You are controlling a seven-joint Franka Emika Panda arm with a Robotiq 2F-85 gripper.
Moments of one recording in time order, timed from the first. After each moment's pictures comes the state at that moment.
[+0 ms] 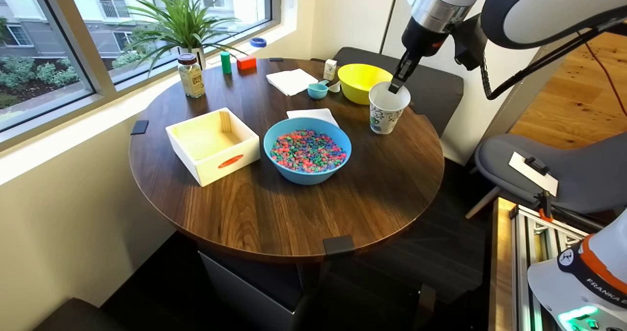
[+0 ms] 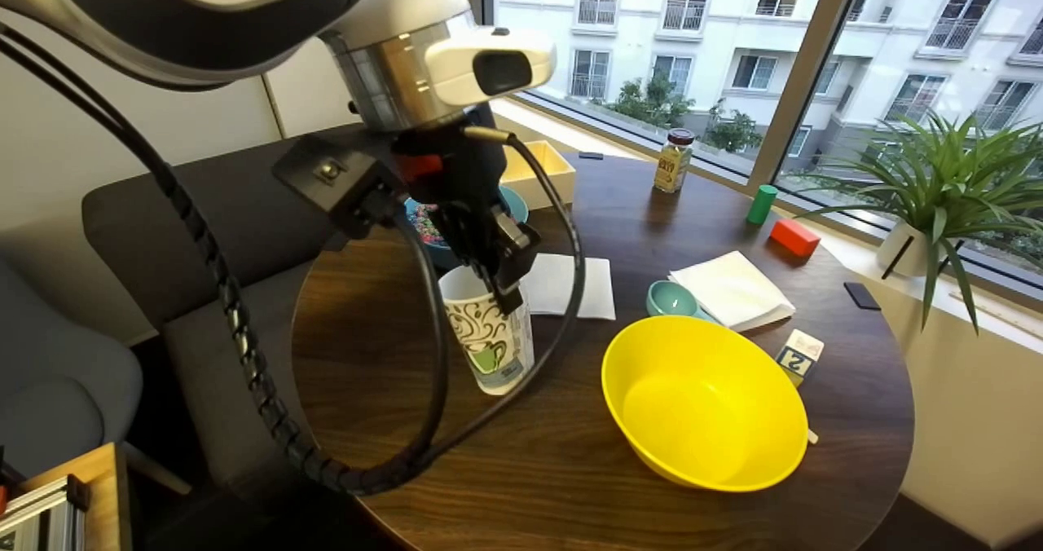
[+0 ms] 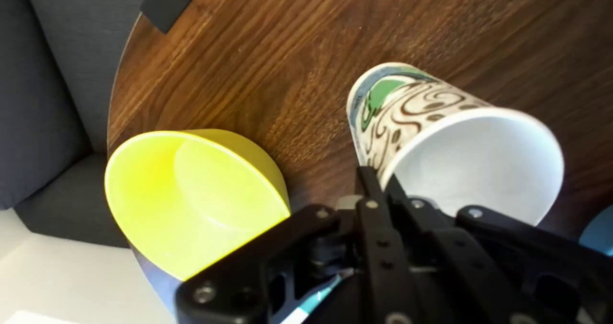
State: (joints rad) arm -0.07 -0.26 0.04 -2.30 -0.32 2.25 0.08
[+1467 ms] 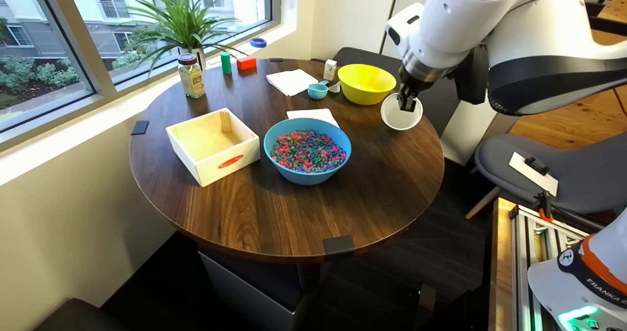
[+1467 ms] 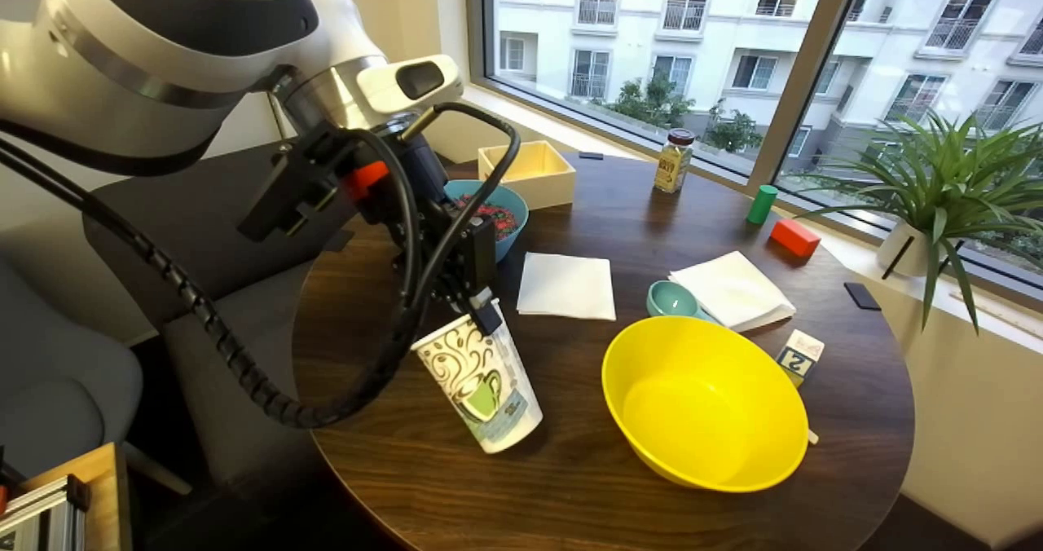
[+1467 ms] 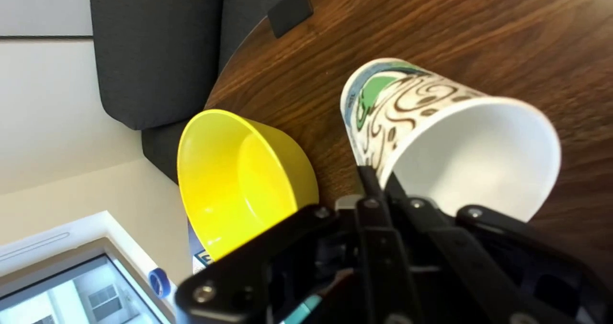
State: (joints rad) arm 0.00 -0.25 0.15 -2.37 -0.81 2.11 0.25
